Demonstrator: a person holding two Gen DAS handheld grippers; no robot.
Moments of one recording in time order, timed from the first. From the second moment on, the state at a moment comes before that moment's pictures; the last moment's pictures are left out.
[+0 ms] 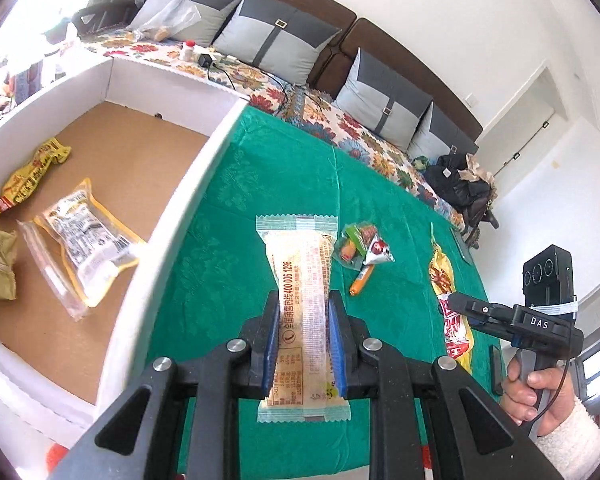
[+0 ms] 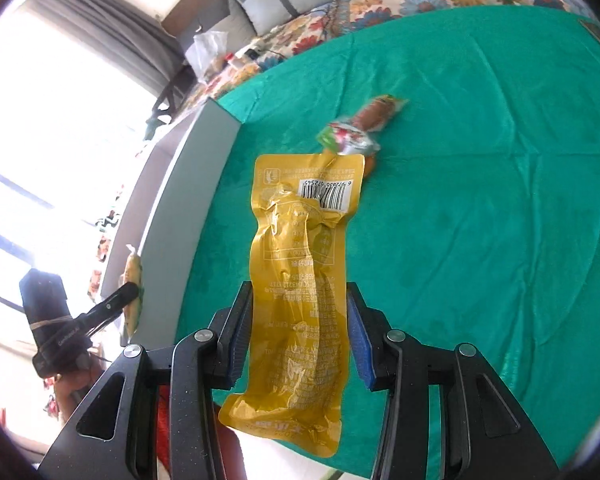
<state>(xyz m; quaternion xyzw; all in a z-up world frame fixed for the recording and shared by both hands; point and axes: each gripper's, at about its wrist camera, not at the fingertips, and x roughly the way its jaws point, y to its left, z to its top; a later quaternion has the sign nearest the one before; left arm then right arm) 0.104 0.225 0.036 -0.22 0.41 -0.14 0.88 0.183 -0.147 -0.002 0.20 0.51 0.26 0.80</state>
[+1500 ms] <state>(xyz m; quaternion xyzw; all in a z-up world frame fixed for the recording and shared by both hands) 0.193 0.046 -0.118 0.01 0.48 -0.11 0.87 0.147 -0.317 -0.118 0.01 0.45 -0.06 0.89</state>
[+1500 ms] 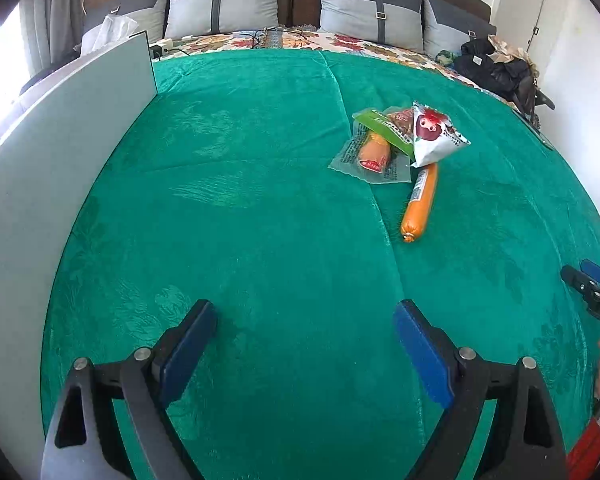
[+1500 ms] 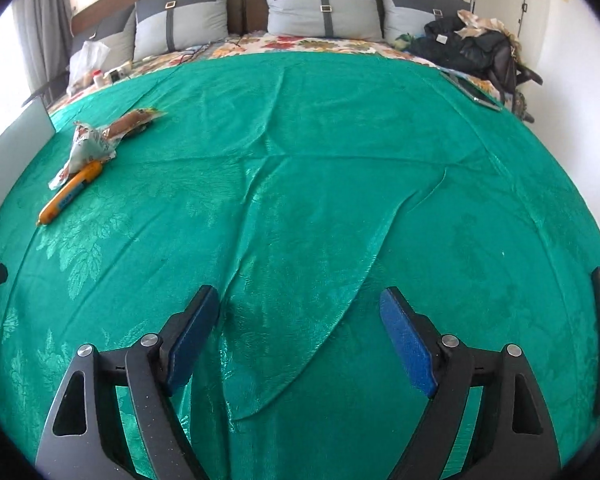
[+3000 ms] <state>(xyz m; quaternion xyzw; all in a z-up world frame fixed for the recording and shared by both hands) 0.310 -0.029 -0.112 0.07 0.50 -0.20 0.84 0.144 -0.320 -0.119 0.01 0.45 -0.06 0.89</state>
